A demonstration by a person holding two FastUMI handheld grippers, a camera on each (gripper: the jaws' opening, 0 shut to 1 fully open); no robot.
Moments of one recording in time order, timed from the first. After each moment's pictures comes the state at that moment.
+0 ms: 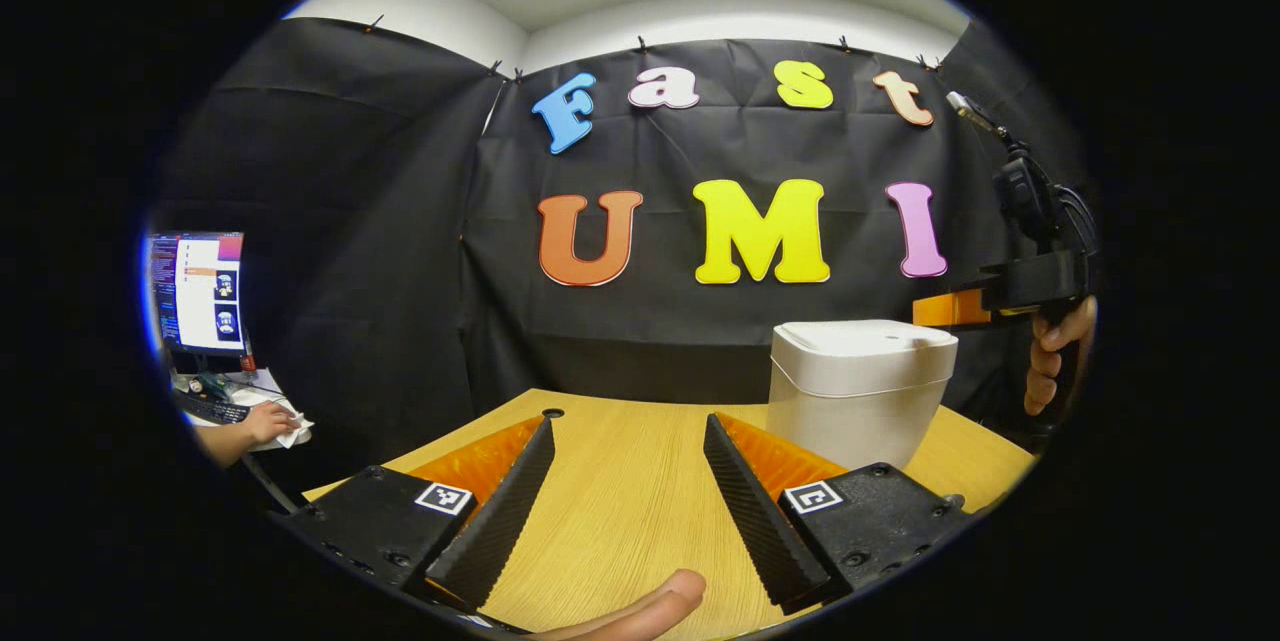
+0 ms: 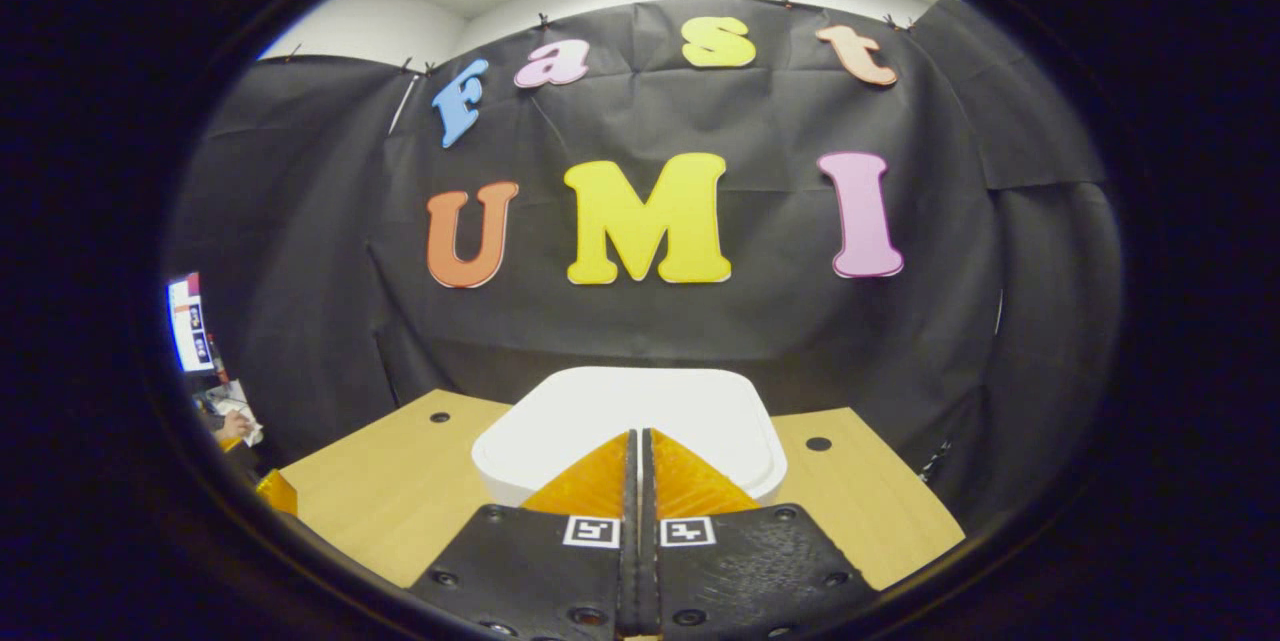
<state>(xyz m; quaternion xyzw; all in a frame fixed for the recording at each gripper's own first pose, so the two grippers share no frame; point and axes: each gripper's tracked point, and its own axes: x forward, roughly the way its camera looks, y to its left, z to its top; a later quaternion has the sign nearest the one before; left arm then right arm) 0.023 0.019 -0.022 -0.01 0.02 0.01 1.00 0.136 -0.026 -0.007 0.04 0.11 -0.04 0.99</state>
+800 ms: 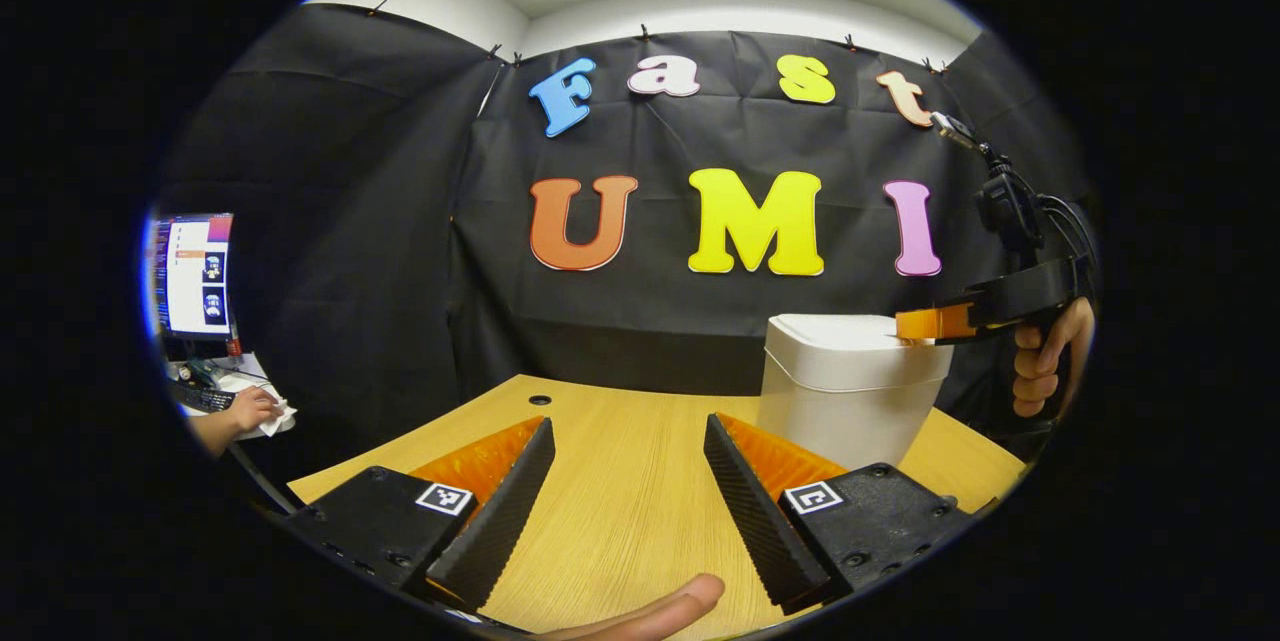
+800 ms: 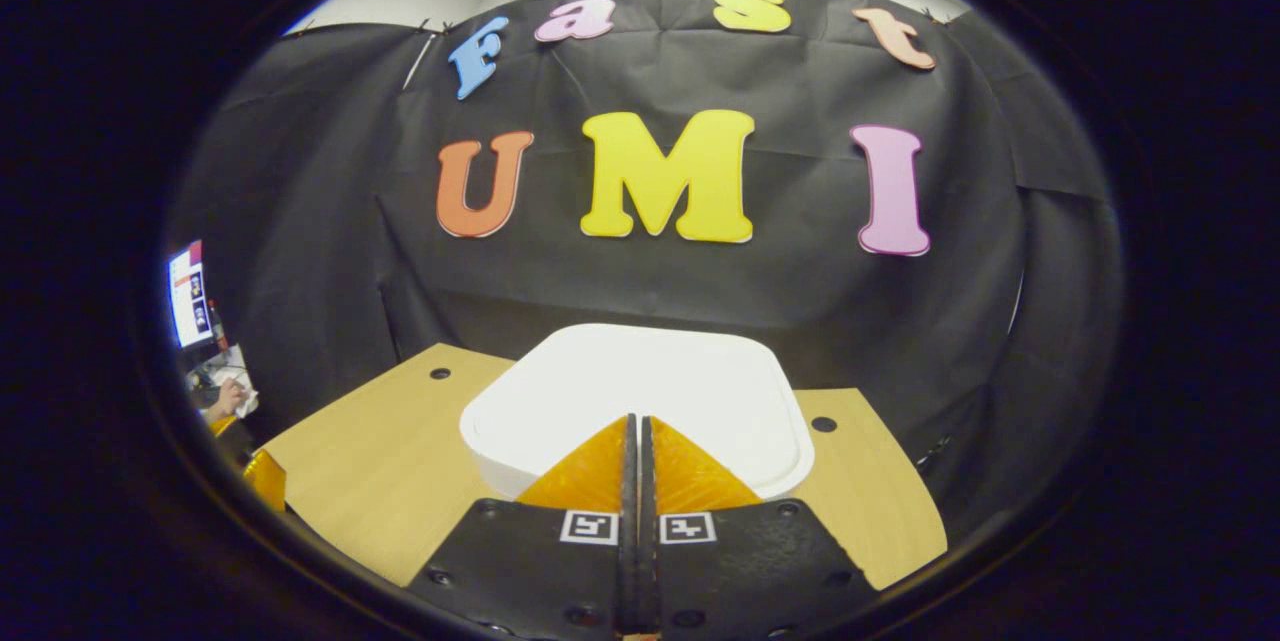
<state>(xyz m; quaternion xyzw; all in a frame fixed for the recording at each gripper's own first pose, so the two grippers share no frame) 0.029 0.011 -0.030 -0.03 0.04 -0.02 1.00 0.133 -0.019 -0.023 0.01 0.17 -0.01 0.99</state>
